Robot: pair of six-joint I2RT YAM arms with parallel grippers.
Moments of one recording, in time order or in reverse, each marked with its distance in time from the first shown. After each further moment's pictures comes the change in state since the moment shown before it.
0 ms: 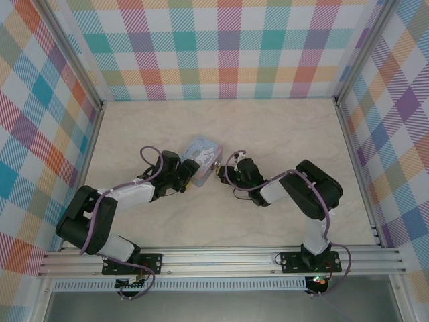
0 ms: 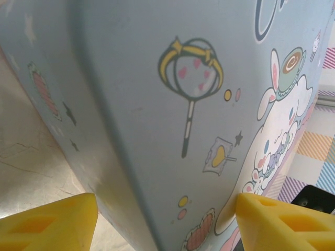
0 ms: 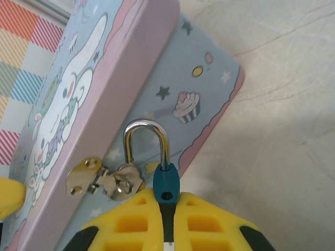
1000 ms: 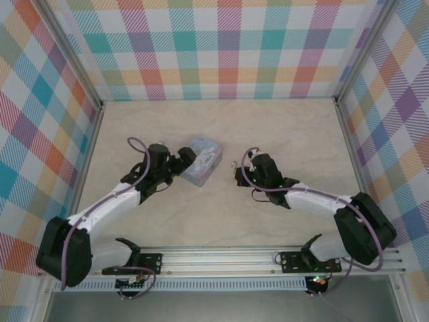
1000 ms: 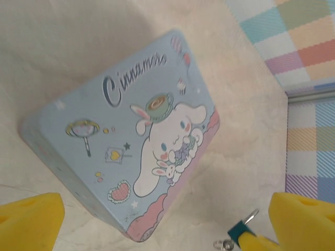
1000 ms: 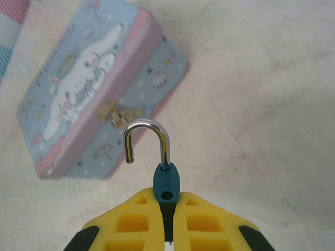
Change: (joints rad) left arm 0.018 -0.340 0.078 -0.257 -0.175 0.298; right arm -0.025 -0.554 -0.044 -0.739 0.053 -0.208
